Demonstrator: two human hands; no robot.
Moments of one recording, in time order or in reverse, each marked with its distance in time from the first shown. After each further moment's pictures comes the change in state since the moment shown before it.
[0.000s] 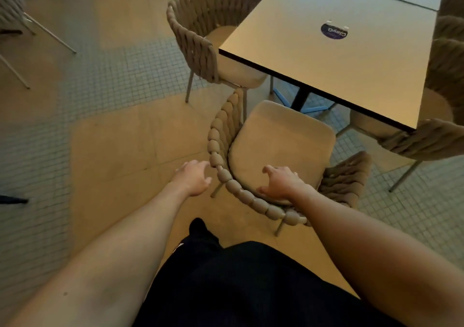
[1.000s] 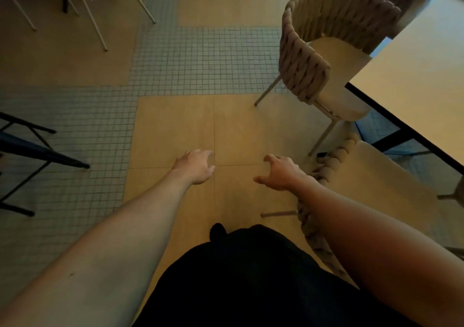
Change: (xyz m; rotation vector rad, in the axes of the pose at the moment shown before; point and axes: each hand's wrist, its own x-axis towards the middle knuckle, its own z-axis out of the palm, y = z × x) left_hand 0.066 -0.313 -0.149 -0.099 0.009 -0.248; right_hand 0.193 -0.343 -0.054 -0.095 -0.065 -0.177
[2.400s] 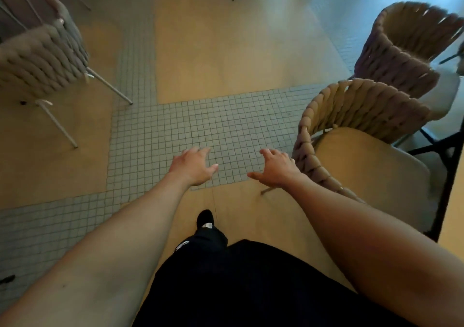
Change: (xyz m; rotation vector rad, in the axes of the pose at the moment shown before) left_hand 0.500 -0.016 -0.414 0.072 0.172 0.143; right_hand 0.493 -0.116 -0.379 0.026 0.206 0.038
